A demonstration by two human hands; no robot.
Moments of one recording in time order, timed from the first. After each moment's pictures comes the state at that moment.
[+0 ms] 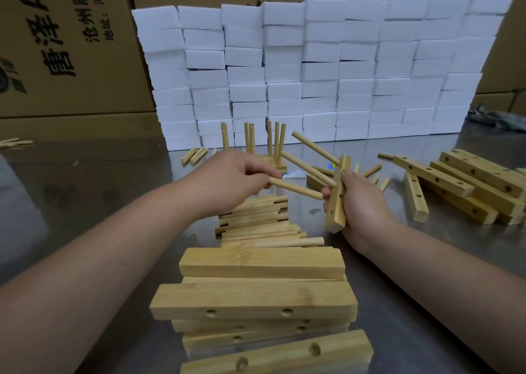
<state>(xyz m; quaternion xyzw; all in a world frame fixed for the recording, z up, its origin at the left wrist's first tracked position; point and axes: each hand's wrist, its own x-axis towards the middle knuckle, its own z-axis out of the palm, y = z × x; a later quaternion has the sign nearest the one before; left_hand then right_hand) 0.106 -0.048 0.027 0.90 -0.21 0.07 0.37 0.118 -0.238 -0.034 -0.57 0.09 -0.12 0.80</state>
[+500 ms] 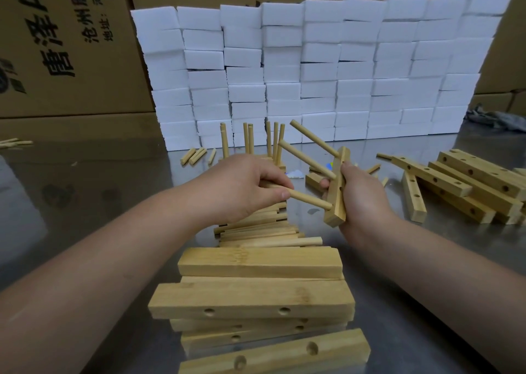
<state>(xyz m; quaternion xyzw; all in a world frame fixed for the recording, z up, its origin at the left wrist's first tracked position) 0.094 -0.059 0.030 0.92 -0.28 0.05 0.28 0.116 -0.235 -0.023 -0.55 0.10 -0.12 0.82</state>
